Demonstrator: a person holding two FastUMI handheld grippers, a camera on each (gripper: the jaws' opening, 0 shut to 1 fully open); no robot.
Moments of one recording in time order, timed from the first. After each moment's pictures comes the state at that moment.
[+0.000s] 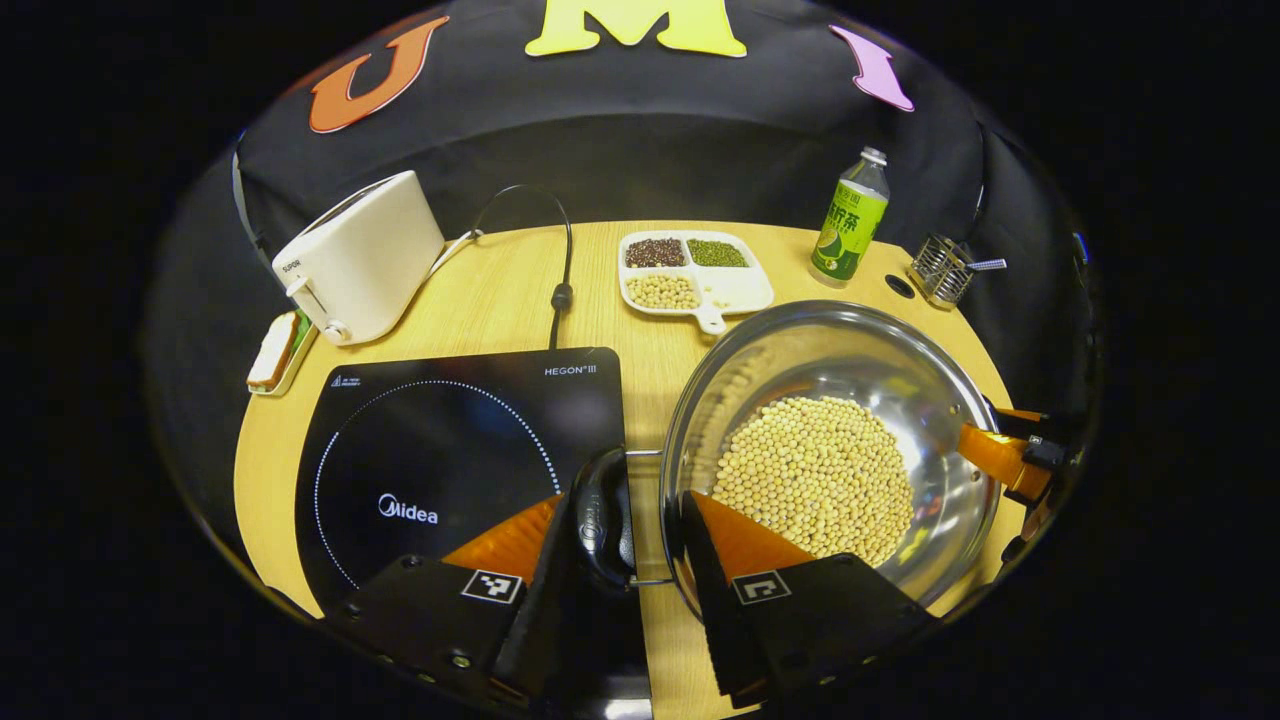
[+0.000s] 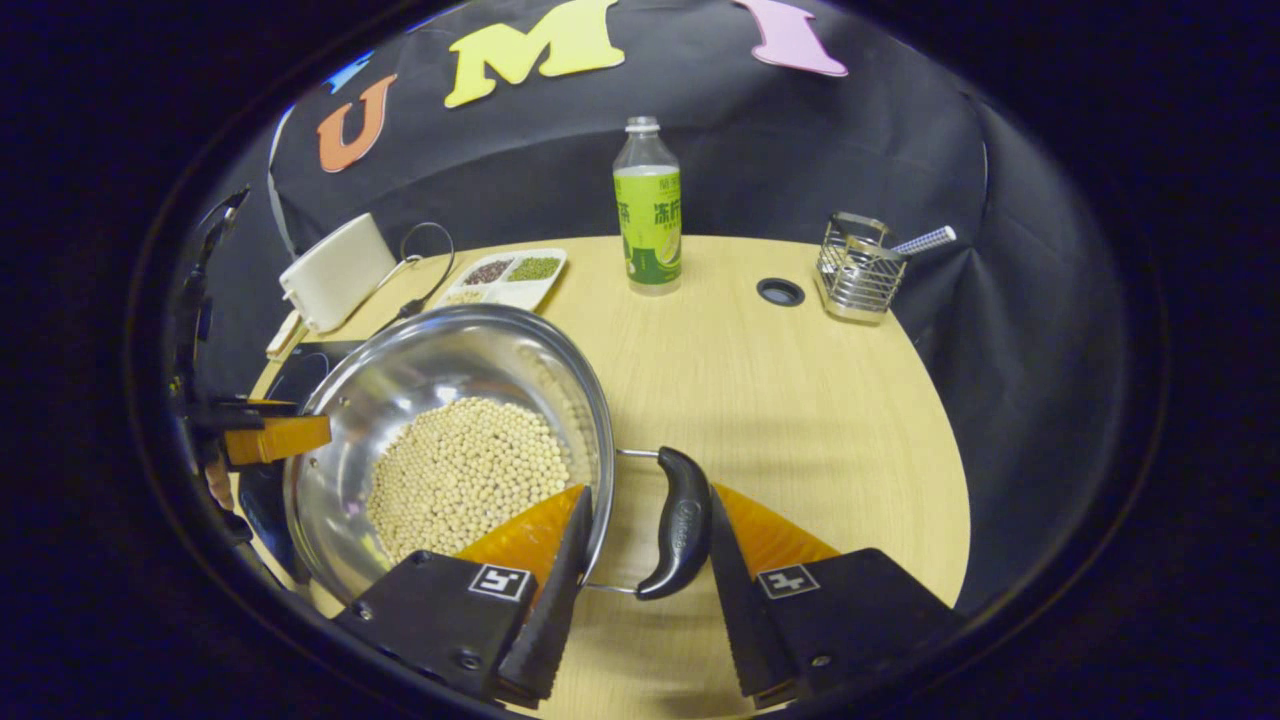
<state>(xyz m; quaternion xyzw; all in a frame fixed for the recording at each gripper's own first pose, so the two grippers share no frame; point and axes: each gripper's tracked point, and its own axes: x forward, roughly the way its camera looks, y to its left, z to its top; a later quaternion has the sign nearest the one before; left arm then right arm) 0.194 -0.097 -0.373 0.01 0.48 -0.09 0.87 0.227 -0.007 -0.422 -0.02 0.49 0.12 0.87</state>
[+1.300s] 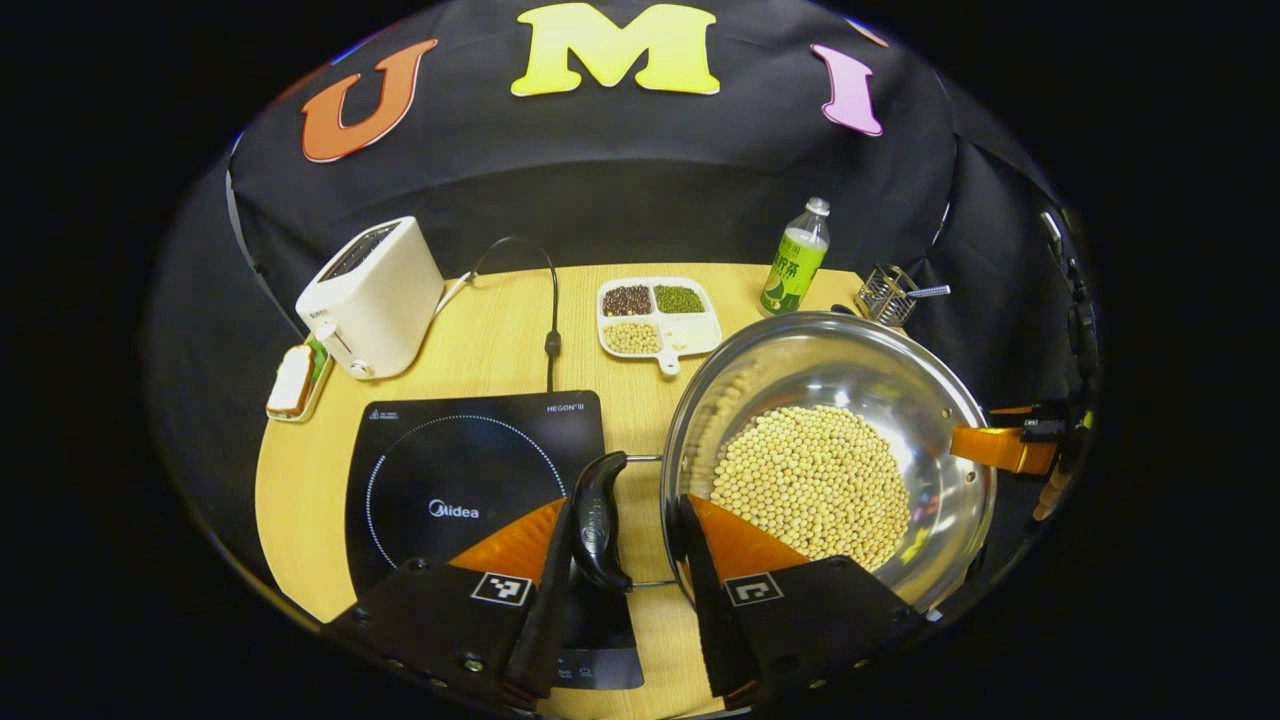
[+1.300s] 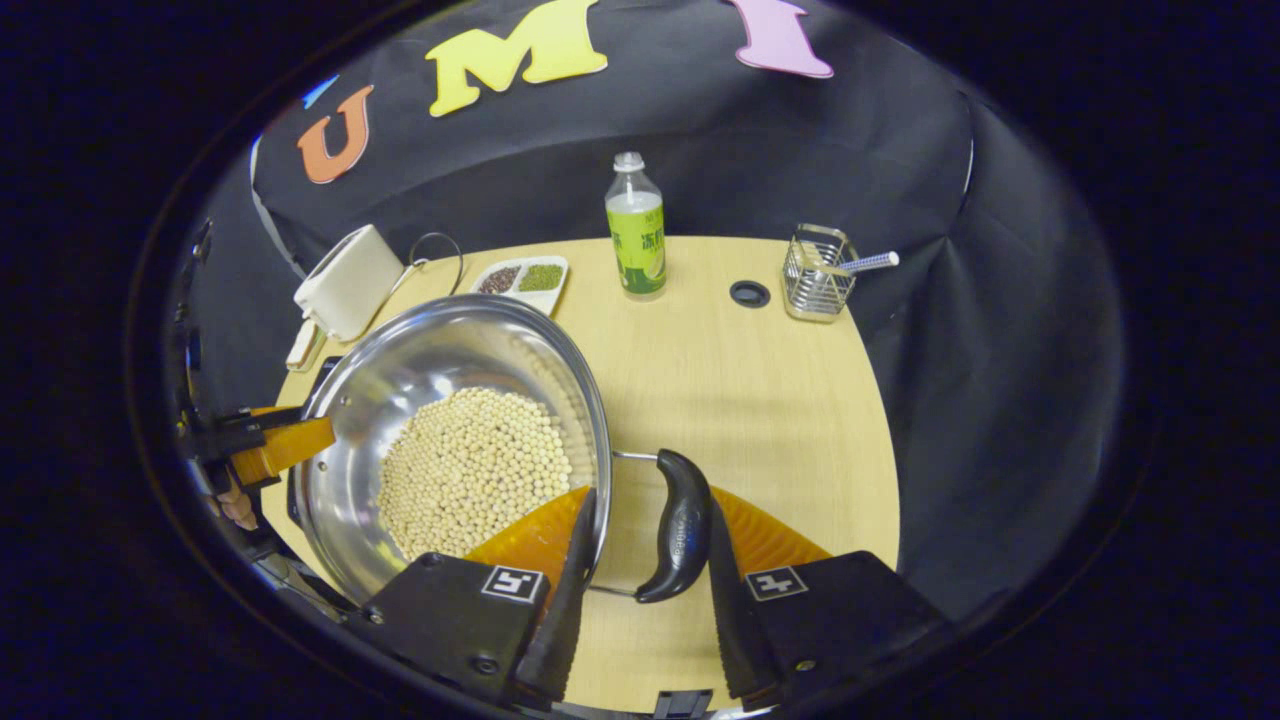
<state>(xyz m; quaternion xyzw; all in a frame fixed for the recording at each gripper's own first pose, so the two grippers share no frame) 0.178 -0.094 -0.279 0.01 0.45 -0.13 0.88 0.198 -0.015 -0.303 -0.01 0.53 0.08 0.85</state>
